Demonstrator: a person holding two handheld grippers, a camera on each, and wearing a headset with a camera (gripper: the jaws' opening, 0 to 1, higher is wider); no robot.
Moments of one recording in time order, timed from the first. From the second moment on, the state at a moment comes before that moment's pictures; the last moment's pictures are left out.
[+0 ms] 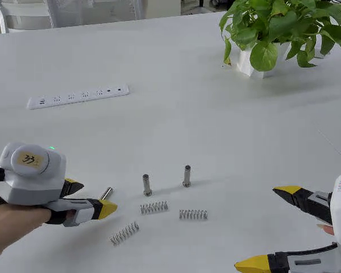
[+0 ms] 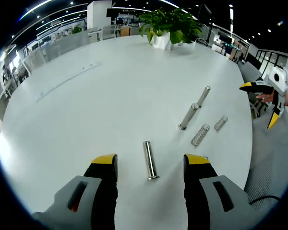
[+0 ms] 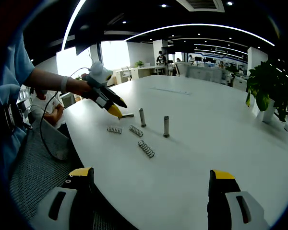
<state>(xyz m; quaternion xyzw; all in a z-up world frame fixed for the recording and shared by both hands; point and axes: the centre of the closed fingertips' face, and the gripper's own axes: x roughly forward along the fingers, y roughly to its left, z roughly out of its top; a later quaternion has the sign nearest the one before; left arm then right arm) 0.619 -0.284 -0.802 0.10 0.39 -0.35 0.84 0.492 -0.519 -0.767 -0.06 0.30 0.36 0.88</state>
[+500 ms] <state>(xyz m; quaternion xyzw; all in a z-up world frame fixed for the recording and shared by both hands) 0.629 -0.284 -0.814 0.11 0.40 -0.35 0.84 0.492 -0.518 -0.766 -0.06 0.30 0.36 0.88</state>
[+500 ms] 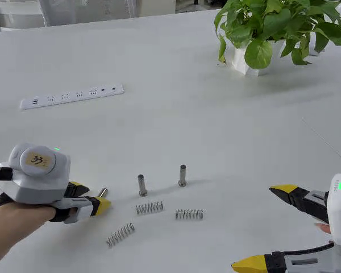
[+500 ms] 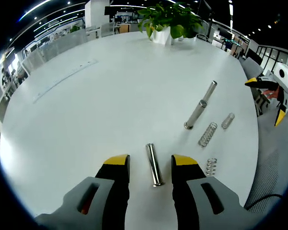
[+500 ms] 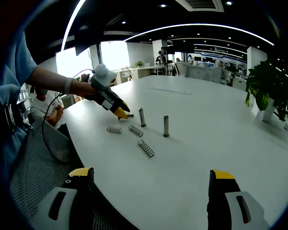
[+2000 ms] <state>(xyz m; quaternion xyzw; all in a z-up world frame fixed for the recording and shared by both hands) 0.638 -0.294 -0.821 0.18 0.44 -0.30 0.83 0.488 -0.520 -0.771 -0.08 0.30 0.35 0.88</state>
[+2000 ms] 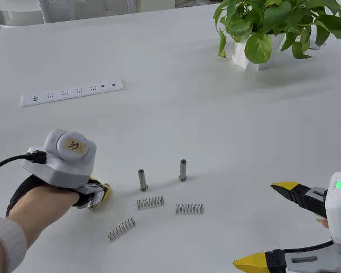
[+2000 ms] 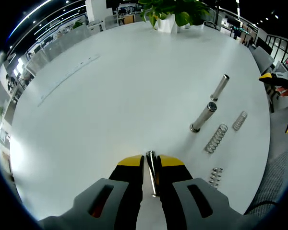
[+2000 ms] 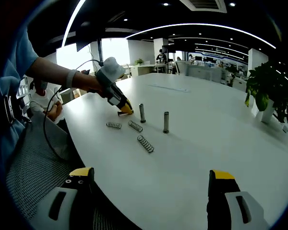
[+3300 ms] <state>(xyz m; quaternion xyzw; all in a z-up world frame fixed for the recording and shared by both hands) 0.629 -0.296 -0.803 0.15 0.41 -0.31 0.85 0.491 -0.519 -0.771 -0.09 0.30 0.35 0.88</state>
